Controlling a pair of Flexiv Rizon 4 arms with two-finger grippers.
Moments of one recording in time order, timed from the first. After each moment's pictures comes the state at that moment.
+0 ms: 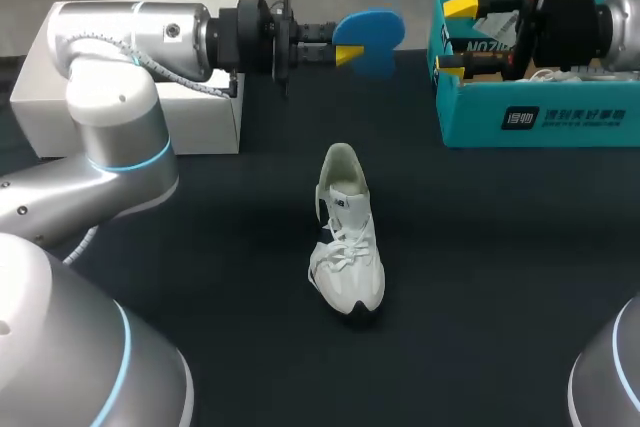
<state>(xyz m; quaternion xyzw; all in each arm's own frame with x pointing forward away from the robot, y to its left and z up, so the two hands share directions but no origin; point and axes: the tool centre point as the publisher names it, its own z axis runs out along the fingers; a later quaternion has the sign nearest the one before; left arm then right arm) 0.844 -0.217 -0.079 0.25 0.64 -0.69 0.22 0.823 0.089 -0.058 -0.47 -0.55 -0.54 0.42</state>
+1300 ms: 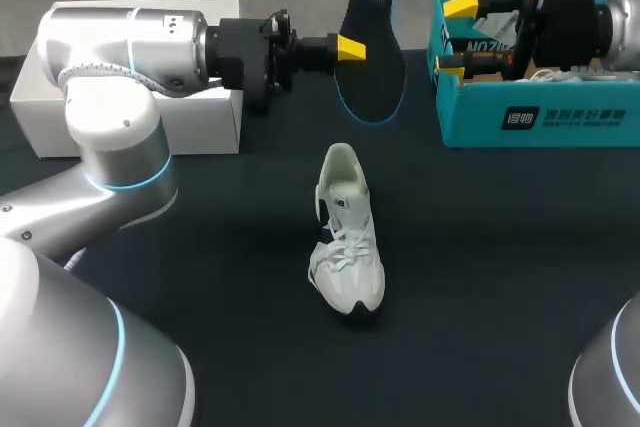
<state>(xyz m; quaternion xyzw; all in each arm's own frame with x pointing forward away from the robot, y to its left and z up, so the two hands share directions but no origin) 0.837 -0.217 -0.076 0.58 0.42 -0.42 0.56 0.824 0.088 -0.058 -0.47 -0.56 -0.54 0.42</state>
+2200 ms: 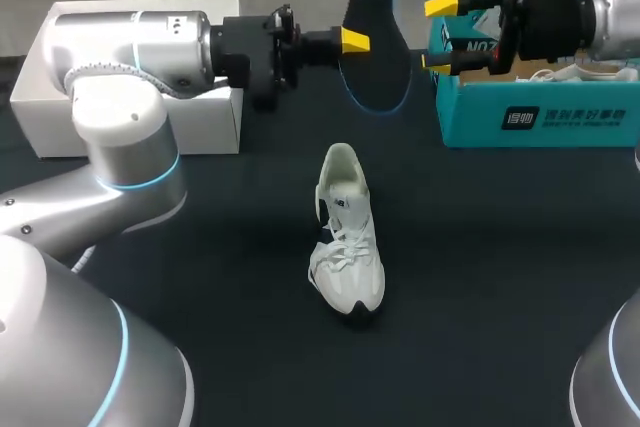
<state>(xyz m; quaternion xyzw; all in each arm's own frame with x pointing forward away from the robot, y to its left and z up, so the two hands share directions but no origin) 0.847 -0.223 -0.070 0.54 0.44 -0.44 0.57 0.828 0.112 -0.059 -0.48 -0.58 -0.52 0.41</state>
